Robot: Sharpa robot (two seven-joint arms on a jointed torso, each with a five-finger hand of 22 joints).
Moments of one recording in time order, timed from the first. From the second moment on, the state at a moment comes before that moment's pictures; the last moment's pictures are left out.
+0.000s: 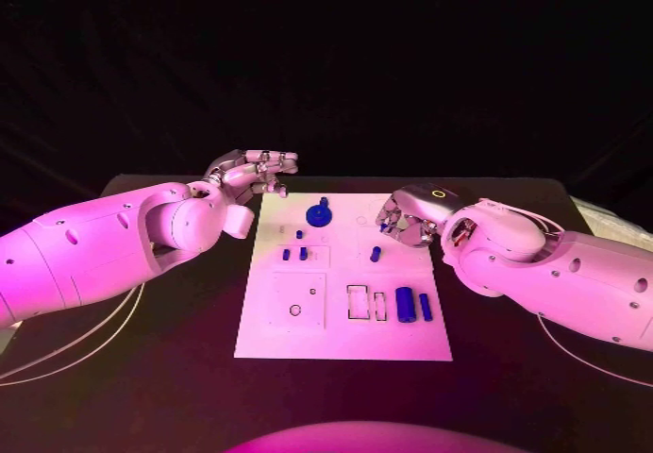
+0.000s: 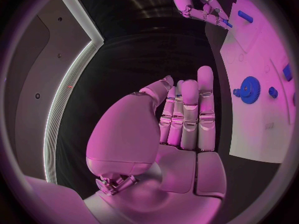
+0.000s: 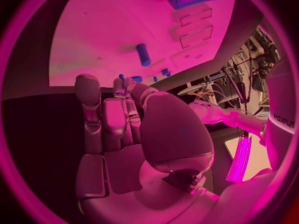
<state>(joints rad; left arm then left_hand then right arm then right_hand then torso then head) 1.22 -0.83 -0.01 1.37 0.03 -0.17 0.26 1.38 -0.10 0.40 -0.02 0.10 1.04 0.17 0.14 0.07 1.10 0.09 0.31 0.13 1.21 0.01 1.04 0.58 0.17 1.23 0.11 0.52 0.91 1.17 -0.75 -0.01 1.54 -1.70 -0.28 -0.21 1.36 -0.05 0.49 -0.06 0.05 1.13 0.13 0.09 0.09 1.23 0.06 0.16 0.07 1.47 -0.03 1.17 1.09 0.16 1.32 0.07 1.01 0.60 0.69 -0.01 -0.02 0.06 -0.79</state>
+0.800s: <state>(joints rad) 1.21 -0.80 -0.01 1.37 0.03 -0.17 0.26 1.38 -0.10 0.39 -0.02 0.10 1.04 0.17 0.14 0.07 1.10 0.09 0.31 0.13 1.21 0.01 1.04 0.59 0.17 1.23 0.11 0.52 0.91 1.08 -0.62 -0.02 1.62 -1.62 -0.27 -0.17 1.36 -0.04 0.50 -0.06 0.06 1.13 0.13 0.09 0.09 1.23 0.06 0.15 0.07 1.47 -0.03 1.17 1.08 0.16 1.32 0.07 1.02 0.62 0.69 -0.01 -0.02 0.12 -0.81</state>
